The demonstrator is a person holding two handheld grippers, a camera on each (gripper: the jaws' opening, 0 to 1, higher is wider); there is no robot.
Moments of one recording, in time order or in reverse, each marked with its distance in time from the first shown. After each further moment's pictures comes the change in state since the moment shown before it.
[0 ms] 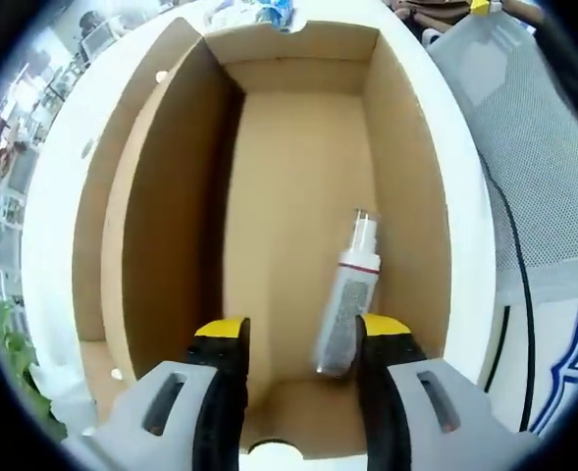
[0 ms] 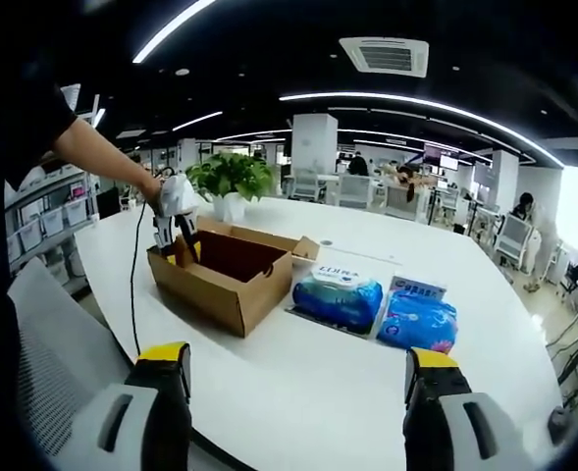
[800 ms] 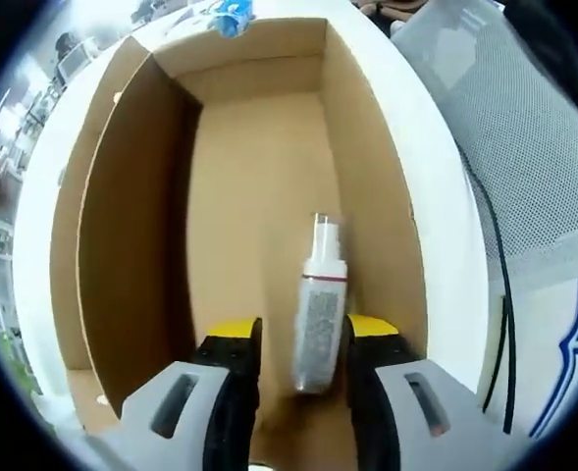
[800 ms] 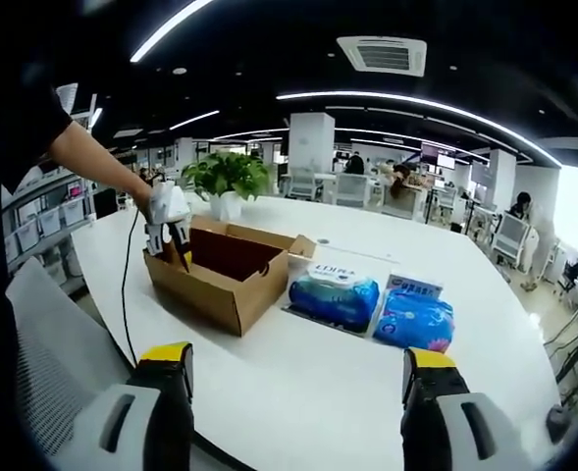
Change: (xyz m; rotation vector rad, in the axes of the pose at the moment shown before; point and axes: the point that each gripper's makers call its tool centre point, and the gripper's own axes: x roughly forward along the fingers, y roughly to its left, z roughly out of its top) left arm 0.014 -0.027 0.006 0.104 -0.042 -0.060; right arm -0.001 -0.004 -0.002 0.003 0.007 -0.015
